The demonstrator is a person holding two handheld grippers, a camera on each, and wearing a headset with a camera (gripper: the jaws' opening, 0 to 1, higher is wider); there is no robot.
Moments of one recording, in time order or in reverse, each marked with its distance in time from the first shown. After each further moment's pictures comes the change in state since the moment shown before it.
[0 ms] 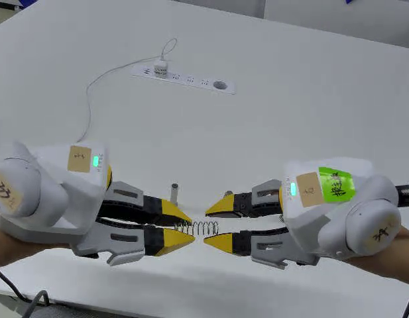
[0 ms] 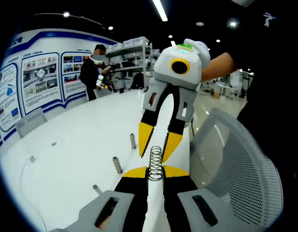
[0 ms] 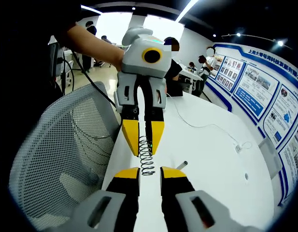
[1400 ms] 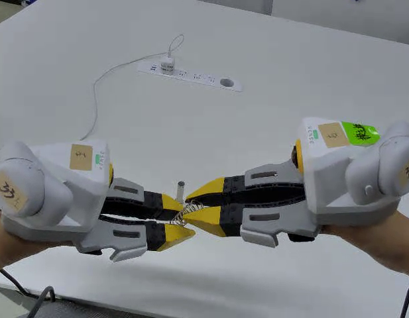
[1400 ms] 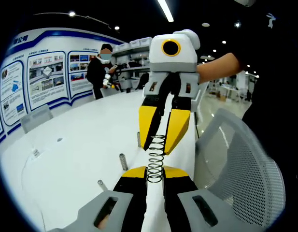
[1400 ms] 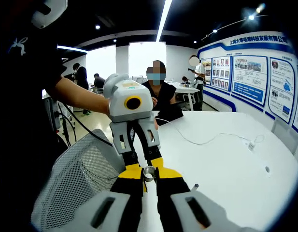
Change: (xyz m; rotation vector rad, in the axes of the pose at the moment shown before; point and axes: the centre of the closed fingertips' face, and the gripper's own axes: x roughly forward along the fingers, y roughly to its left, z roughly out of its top) left arm -0.008 0.014 -0.003 -0.066 -0.039 0.077; right arm -0.001 -0.013 0.057 0.263 -0.260 0.063
